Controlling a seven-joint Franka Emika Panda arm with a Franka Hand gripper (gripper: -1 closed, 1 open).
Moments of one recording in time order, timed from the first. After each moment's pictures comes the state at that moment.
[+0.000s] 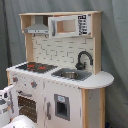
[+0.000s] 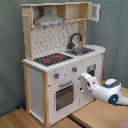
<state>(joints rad) -0.53 -1.49 1.68 -2.52 -0.23 2.89 0.86</state>
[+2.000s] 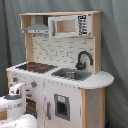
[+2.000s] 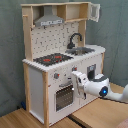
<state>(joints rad) -0.84 -1.50 1.69 -2.42 -0.22 3.25 0.91</state>
